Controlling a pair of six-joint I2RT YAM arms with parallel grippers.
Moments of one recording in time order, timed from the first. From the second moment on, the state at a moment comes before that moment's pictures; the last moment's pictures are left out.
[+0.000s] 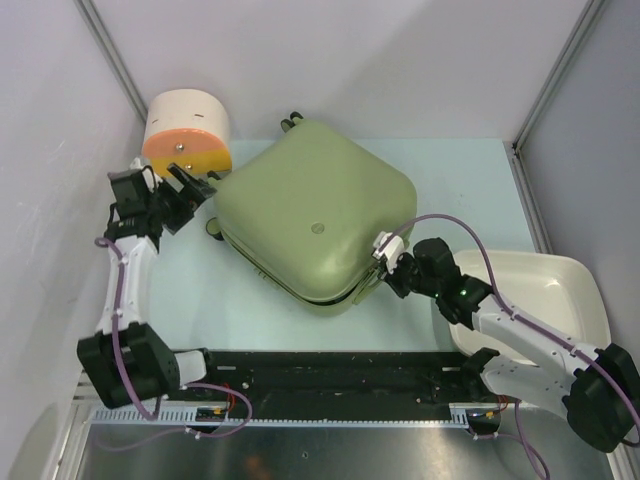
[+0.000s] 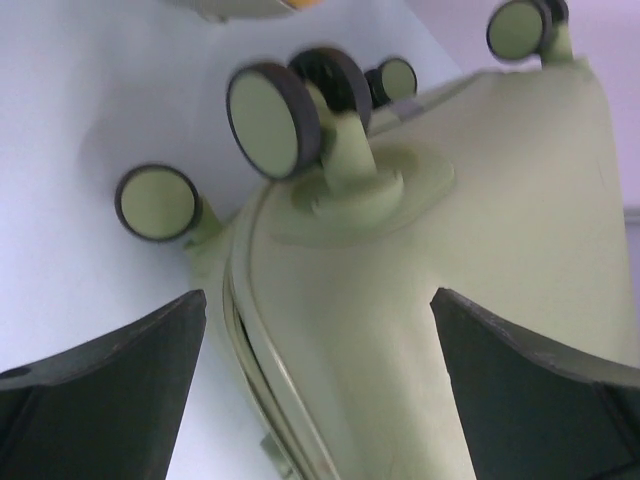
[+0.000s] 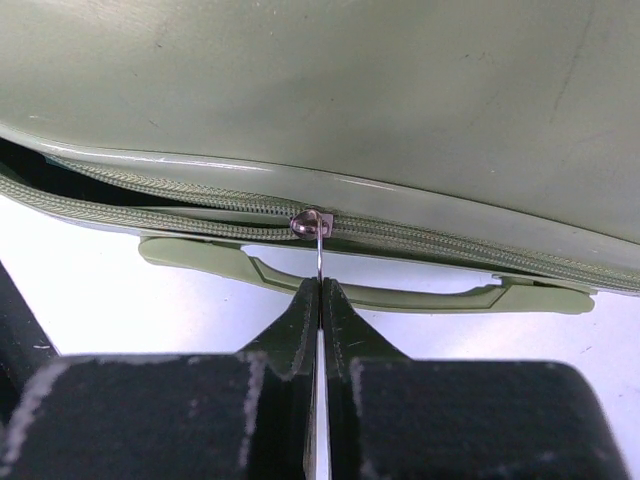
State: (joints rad) left arm 0.27 1.21 1.05 -0.43 0.40 -0.60; right arm 0.67 1.00 0.57 -0.11 -0.20 -0.28
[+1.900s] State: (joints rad) left arm 0.17 1.79 1.46 -0.34 0.44 -0.65; right arm -0.15 1.79 1.00 0.33 -1.05 -0.49
